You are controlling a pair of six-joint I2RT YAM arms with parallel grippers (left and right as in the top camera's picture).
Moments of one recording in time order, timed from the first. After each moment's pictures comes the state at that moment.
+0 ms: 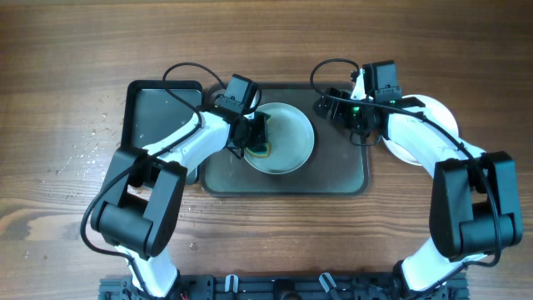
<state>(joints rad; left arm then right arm) -0.44 1.91 1.14 -0.44 0.22 -0.49 0.16 1.81 1.06 -0.31 -0.36 0.53</state>
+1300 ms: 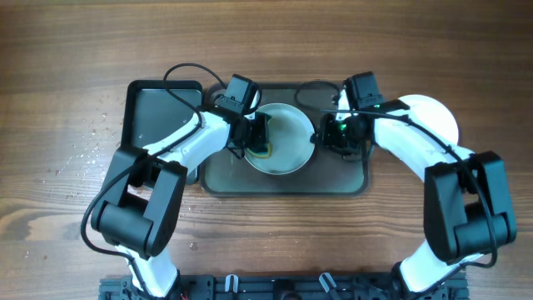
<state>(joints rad) -0.44 1.91 1.14 -0.44 0.23 -0.49 0.26 1.81 1.05 -0.54 -0.41 0.49</state>
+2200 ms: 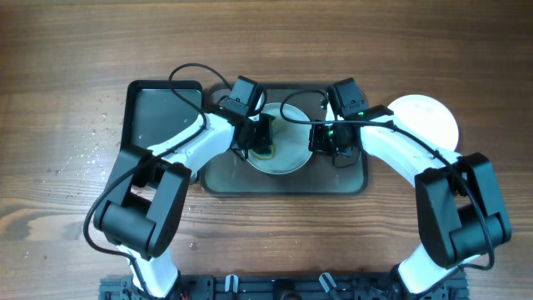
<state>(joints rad) -0.47 1.91 1.14 -0.43 0.23 -0.49 0.35 1.81 1.03 -0.51 -0.28 0.50</state>
